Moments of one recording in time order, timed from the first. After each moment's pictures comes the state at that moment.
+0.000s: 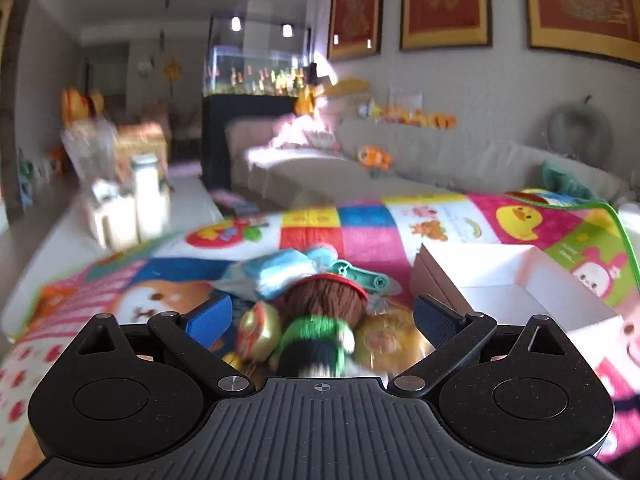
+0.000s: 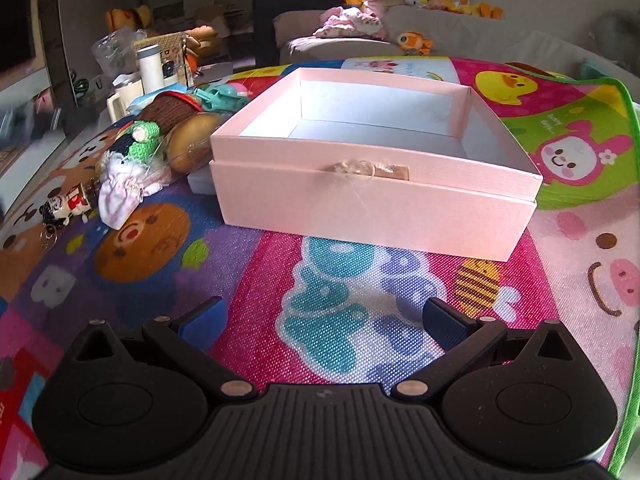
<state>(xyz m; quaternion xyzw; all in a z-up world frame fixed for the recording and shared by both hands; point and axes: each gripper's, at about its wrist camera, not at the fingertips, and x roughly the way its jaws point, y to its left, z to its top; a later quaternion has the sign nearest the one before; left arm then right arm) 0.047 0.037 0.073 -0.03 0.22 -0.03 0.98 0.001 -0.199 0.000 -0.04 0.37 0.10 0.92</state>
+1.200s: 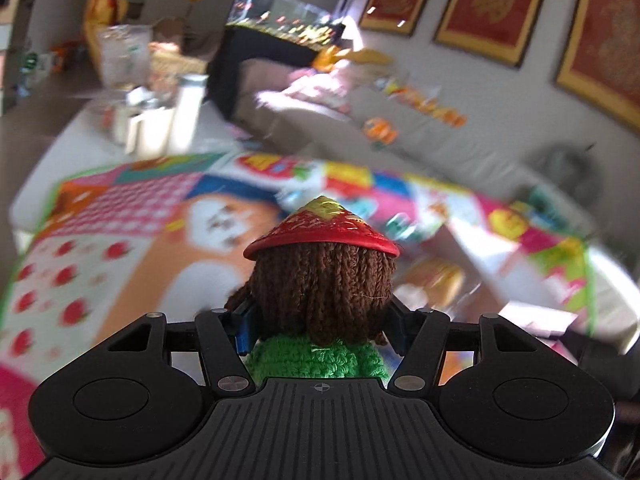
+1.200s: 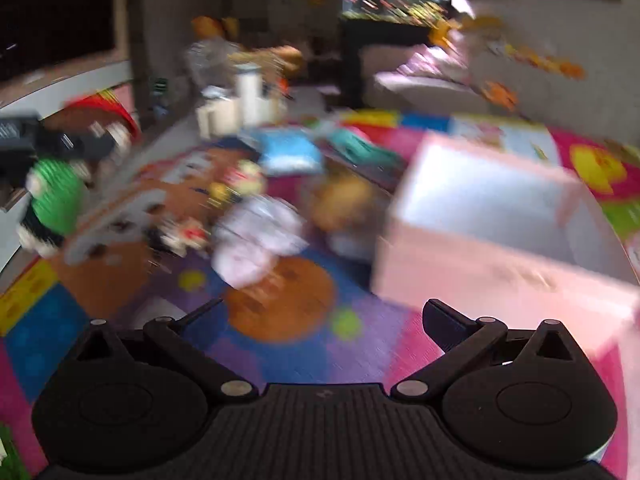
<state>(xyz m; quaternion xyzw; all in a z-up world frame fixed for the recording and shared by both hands) -0.053 0.168 0.059 -0.16 0.28 -0.05 0.95 -0.008 -0.097 0.035 -0.11 0.28 0.24 0.92</state>
